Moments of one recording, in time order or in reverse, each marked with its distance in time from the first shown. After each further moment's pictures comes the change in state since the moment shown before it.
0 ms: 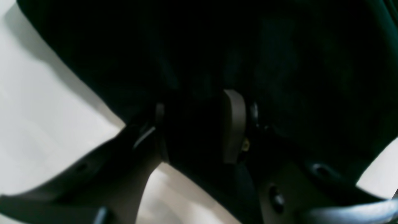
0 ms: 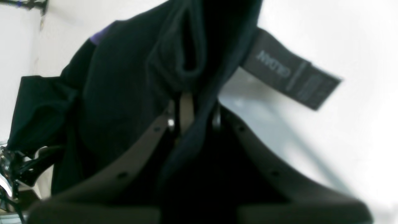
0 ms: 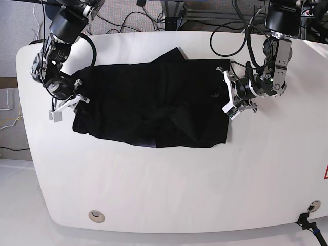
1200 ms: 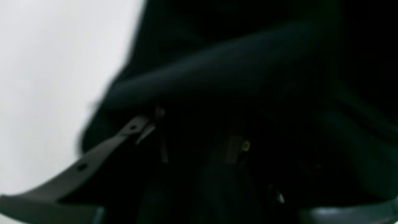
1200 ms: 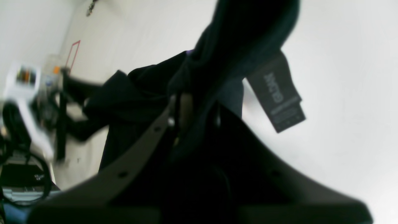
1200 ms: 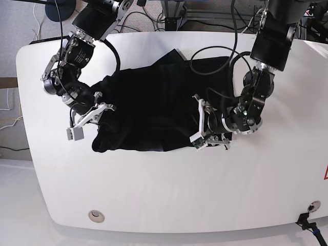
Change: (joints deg) left arm -20.1 5.8 14.1 -4.3 2.6 0.8 2.9; right arm 0.3 -13.9 -4.0 27.1 0.1 -4.8 -11.2
